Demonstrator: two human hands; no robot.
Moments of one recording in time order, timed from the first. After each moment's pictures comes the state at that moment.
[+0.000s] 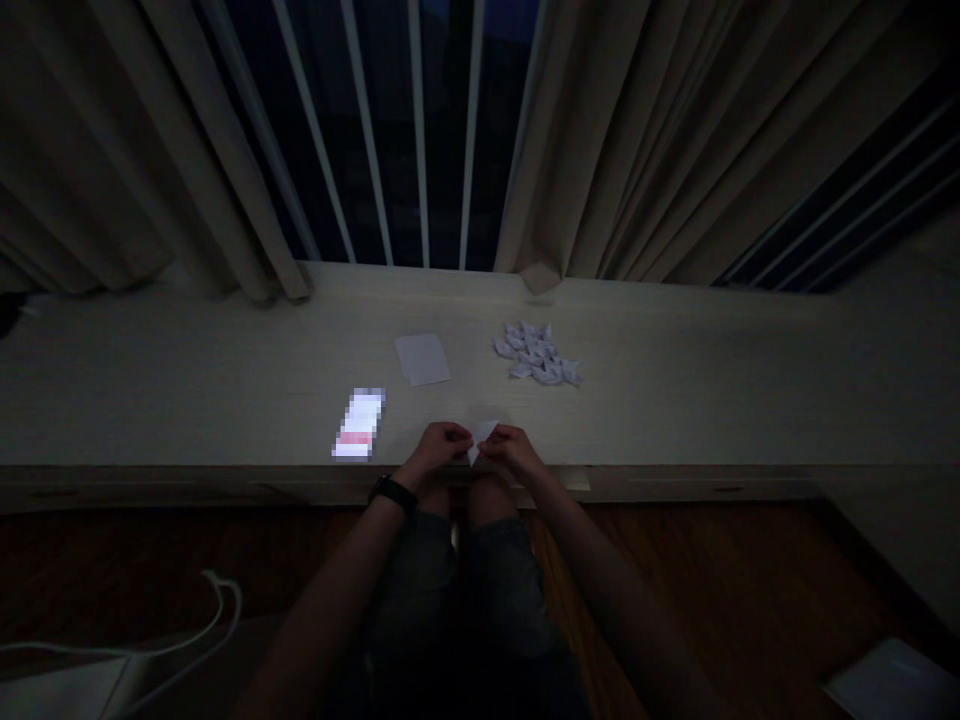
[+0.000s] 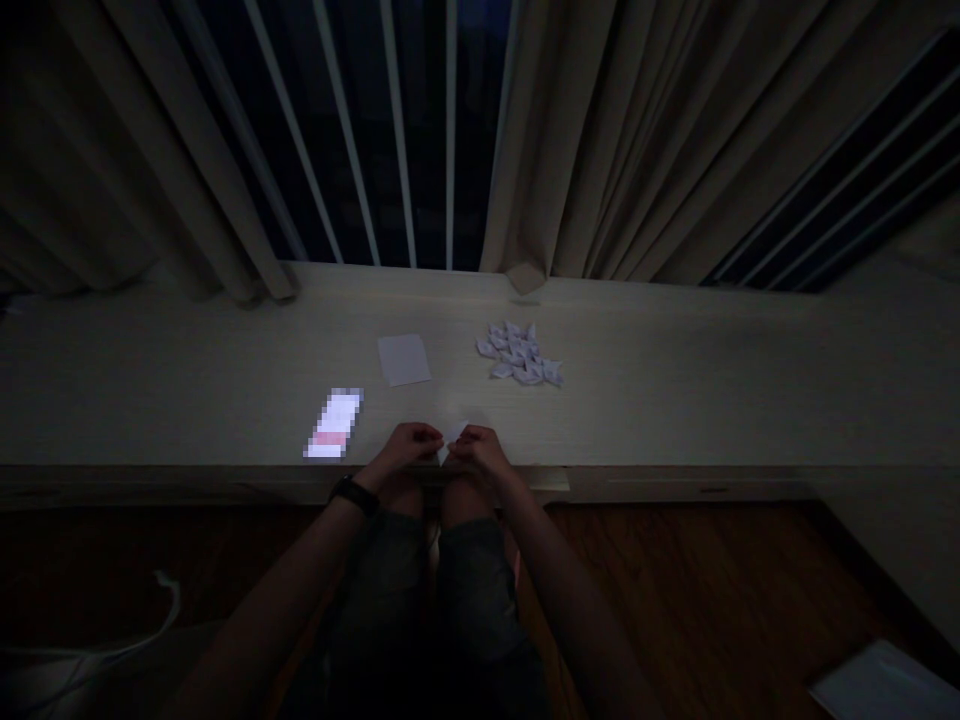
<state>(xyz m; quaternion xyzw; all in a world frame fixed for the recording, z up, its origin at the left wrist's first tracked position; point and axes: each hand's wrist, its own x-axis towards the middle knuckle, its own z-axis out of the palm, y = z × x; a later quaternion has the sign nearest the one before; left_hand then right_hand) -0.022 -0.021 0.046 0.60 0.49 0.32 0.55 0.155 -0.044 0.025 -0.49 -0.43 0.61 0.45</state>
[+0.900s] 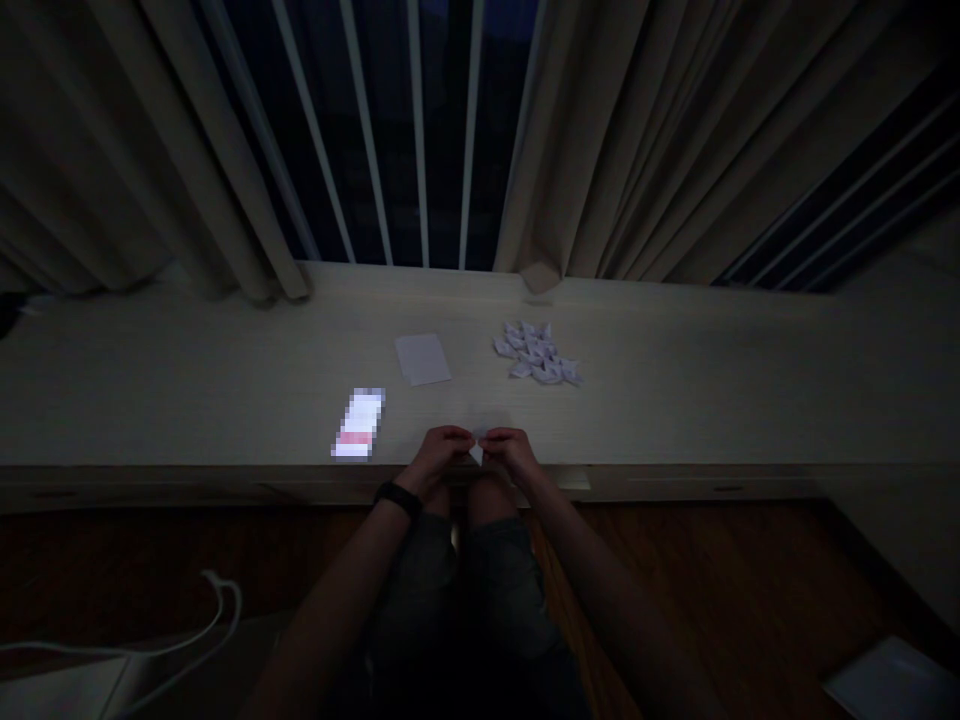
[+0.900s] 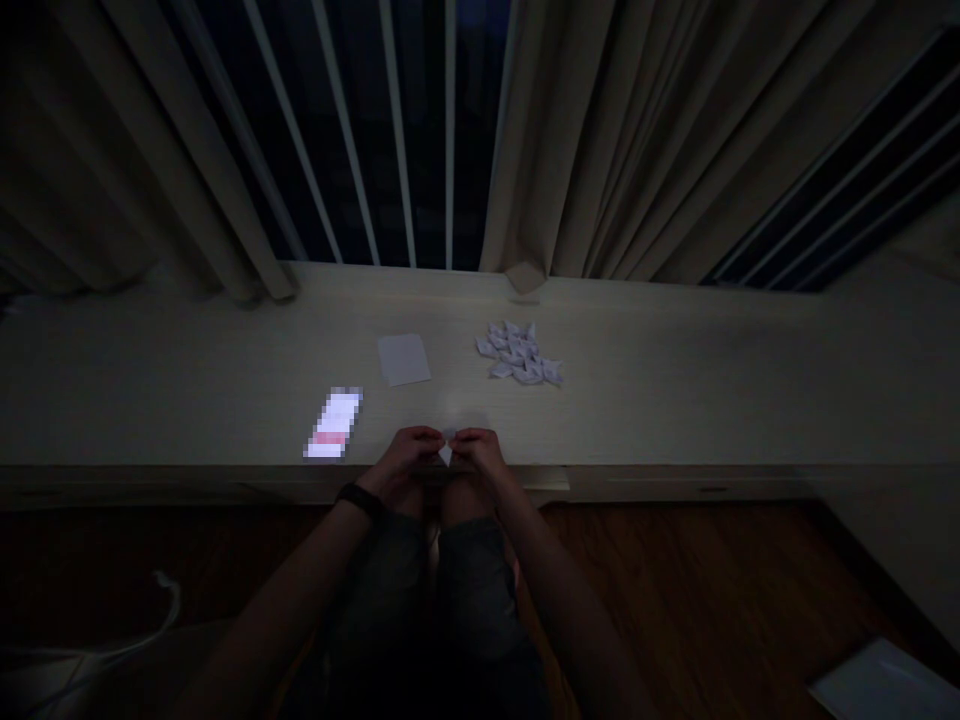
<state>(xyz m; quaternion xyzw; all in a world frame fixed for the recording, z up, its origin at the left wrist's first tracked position) -0.013 -0.030 0.041 0.46 0.48 0.37 0.65 0.151 -0.047 0.026 -0.50 -0.40 0.60 0.48</state>
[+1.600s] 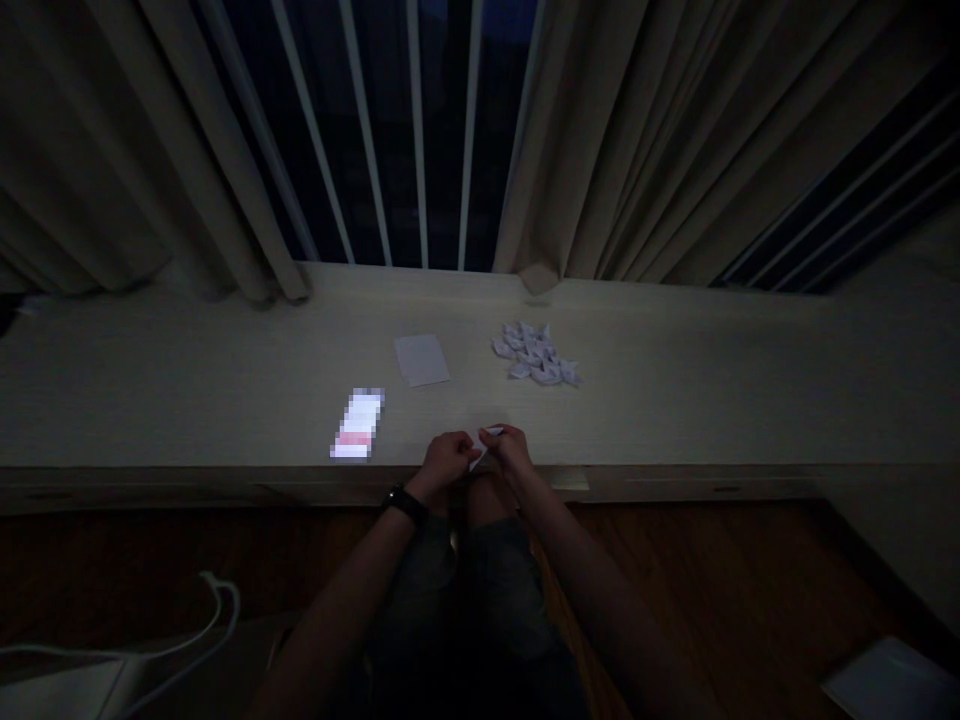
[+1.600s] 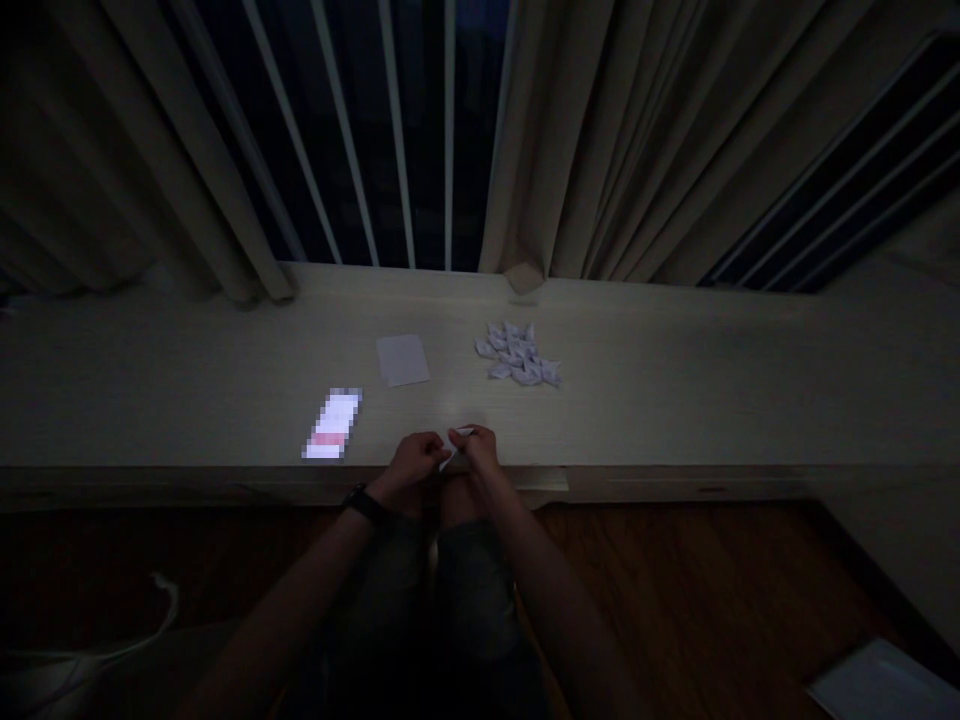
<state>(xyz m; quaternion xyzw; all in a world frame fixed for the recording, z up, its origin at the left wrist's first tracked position) -0.008 -0.036 0.038 0.71 0.53 0.25 0.39 0.136 -0.035 0.019 -0.56 -0.31 0.54 0.55</state>
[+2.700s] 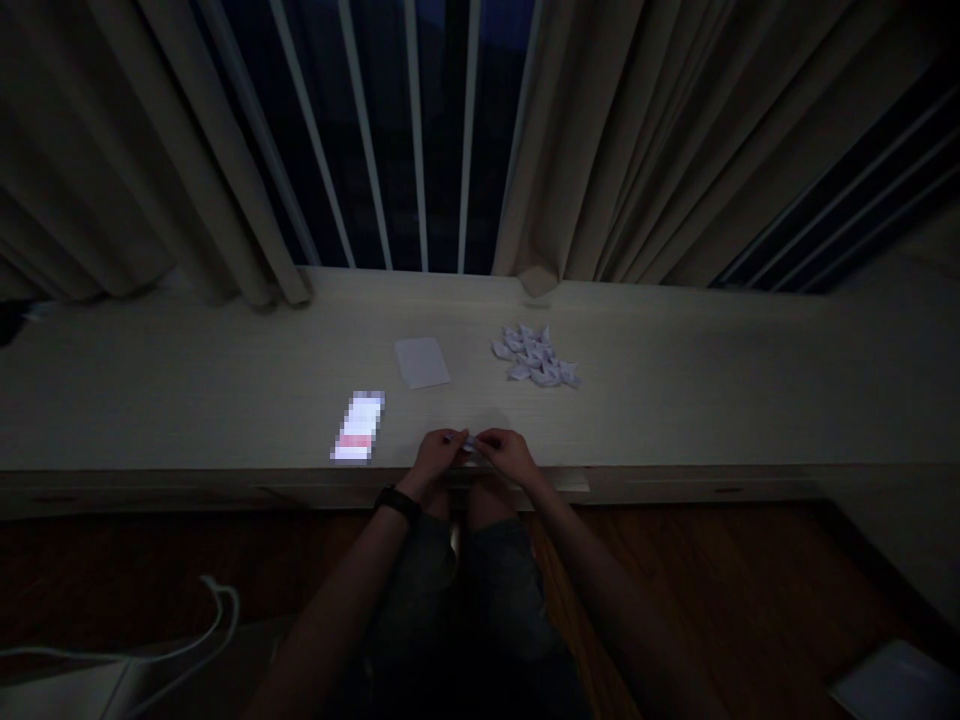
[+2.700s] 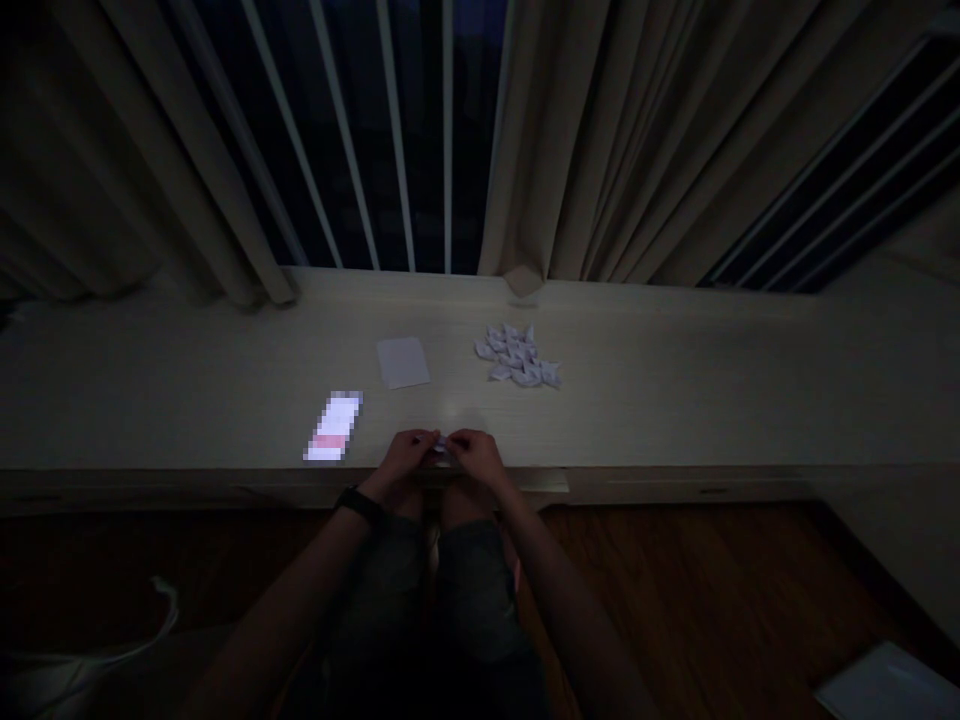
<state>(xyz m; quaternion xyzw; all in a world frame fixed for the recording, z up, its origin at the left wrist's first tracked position) -0.019 -0.021 0.015 0.58 0.54 0.34 0.51 0.156 -0.045 0.030 -0.55 -0.68 0.33 0.35</state>
